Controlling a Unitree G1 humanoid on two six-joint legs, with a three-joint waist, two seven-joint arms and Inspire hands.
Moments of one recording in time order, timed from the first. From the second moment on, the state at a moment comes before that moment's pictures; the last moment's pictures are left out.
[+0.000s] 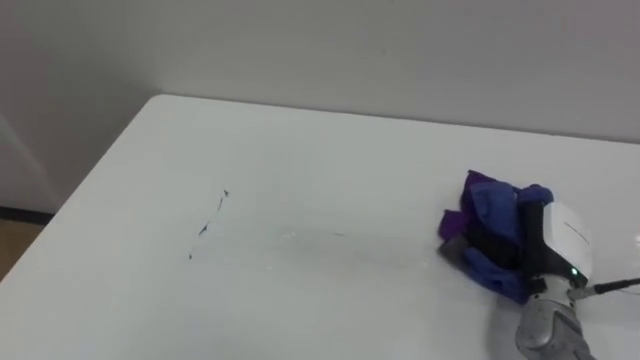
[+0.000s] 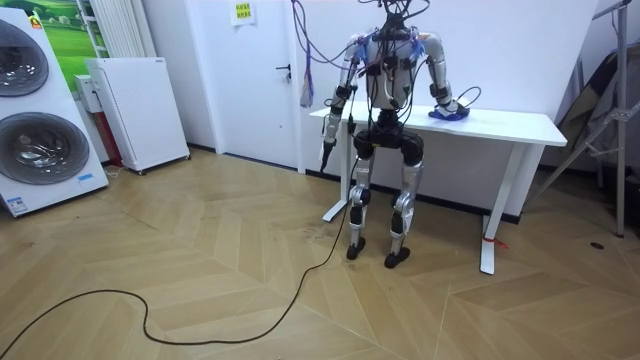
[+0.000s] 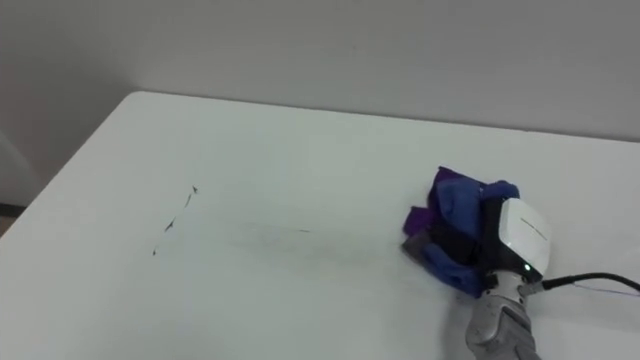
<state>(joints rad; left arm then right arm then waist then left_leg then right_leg) 0.37 0.26 0.14 1.01 -0.12 0.15 -0.01 -0.10 -0.33 0.02 0.85 -0.63 -0.09 -0.56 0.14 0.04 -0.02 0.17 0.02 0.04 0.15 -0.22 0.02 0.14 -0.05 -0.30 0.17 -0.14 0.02</state>
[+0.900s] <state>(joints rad) 0.29 0.23 0.20 0.98 -0.17 0.12 0.01 -0.02 -0.33 -0.03 0.65 -0.66 -0.06 -0.42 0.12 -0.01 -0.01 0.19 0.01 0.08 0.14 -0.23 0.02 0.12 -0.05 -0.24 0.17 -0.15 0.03</state>
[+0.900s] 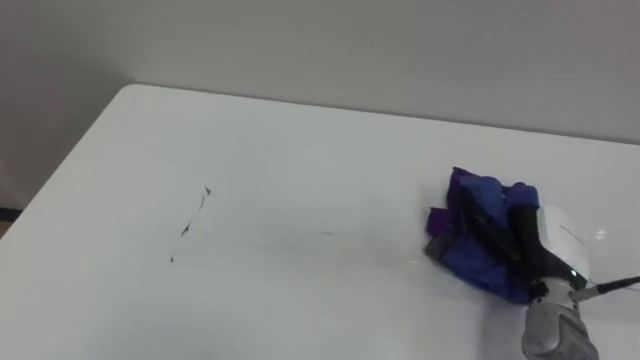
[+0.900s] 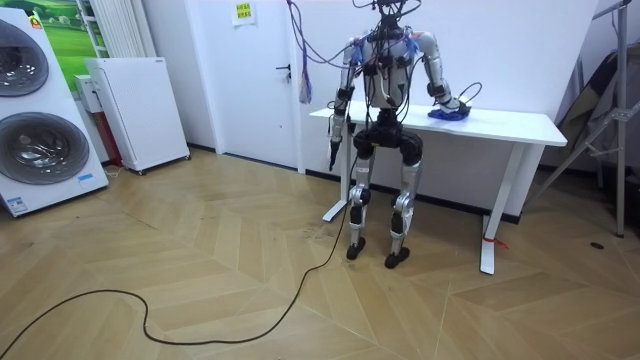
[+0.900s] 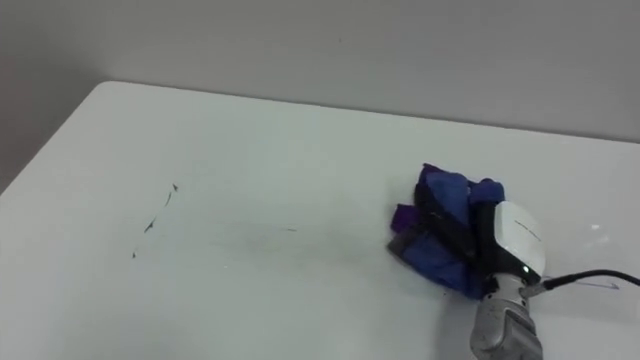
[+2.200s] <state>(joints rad) 0.32 0.23 0.43 1.02 -0.19 0.10 -0.05 0.12 -0.40 -0.50 0.62 -0.54 0.04 -0.43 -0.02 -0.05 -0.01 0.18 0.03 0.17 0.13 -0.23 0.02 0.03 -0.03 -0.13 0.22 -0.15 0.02</state>
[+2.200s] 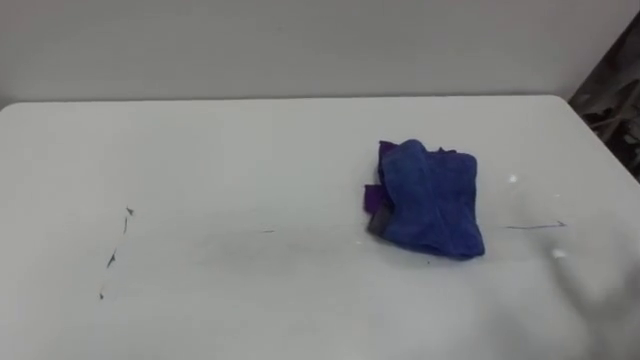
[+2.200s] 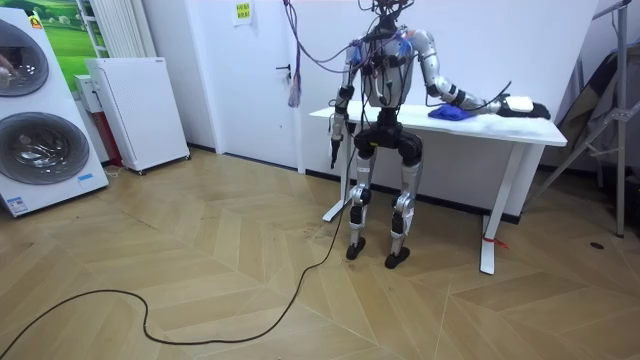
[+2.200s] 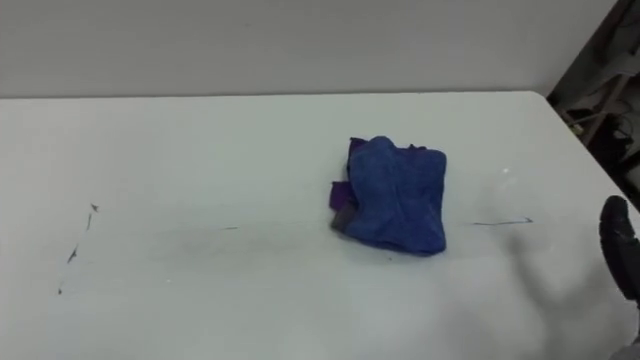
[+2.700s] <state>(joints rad) 0.36 0.23 0.45 1.04 -0.19 0.10 -0.06 0.23 -0.40 -0.57 1.06 -0.25 0.08 -0.39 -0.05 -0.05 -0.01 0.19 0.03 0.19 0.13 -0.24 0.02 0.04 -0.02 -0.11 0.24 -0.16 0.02</state>
